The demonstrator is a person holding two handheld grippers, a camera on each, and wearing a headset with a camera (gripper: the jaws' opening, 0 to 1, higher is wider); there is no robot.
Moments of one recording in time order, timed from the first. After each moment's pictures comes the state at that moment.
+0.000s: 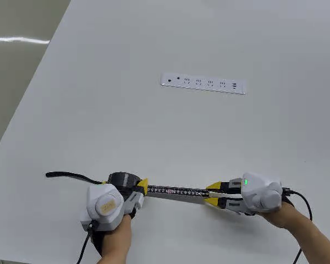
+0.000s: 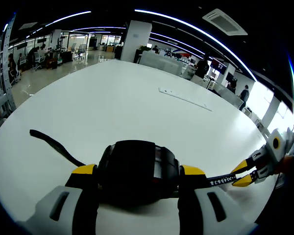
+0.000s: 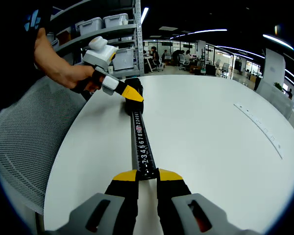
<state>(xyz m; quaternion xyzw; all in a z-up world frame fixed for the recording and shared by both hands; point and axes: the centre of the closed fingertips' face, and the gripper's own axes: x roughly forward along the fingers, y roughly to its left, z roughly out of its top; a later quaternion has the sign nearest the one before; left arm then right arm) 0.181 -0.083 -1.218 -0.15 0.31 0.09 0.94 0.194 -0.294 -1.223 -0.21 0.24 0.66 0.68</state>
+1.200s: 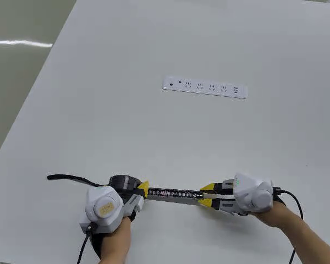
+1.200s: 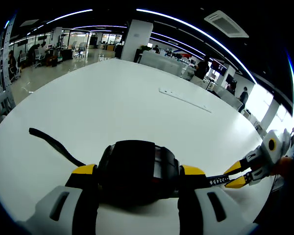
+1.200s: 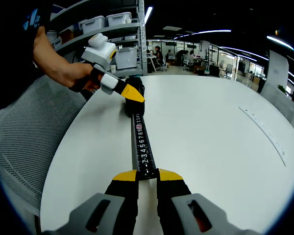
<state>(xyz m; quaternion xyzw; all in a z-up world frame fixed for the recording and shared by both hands) 0.181 -0.082 -1.218 -0.16 0.31 0.08 0.93 0.197 -0.276 -1.228 -0.22 0.24 0.67 0.67</state>
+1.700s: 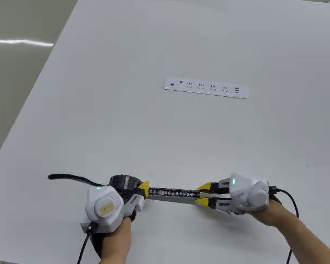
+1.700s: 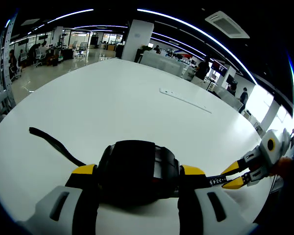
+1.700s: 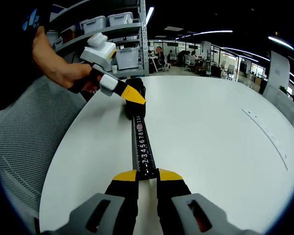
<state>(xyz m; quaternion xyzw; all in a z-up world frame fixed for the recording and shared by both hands) 0.181 -0.082 -1.218 -0.16 0.31 0.08 0.93 0.197 -0.266 -1.228 -0.21 0.24 0.68 0.66</state>
